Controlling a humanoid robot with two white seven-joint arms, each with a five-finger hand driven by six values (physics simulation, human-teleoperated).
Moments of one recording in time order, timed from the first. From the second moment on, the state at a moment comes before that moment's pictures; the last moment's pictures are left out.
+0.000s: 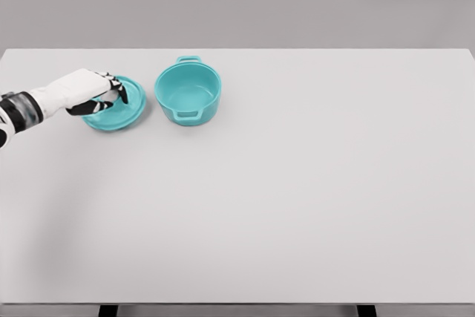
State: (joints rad) left arm -0.68 0.64 -0.55 -0.97 -0.61 -0.61 -0.24; right arm 0.01 0.00 -0.30 0.05 0.25 -0.01 0.09
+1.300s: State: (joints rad) left arm -0.70 0.69 -0.55 -1.17 -0.56 -0.61 -0.24; right arm 0.01 0.00 -0.30 0.05 0.25 -0.01 0.09
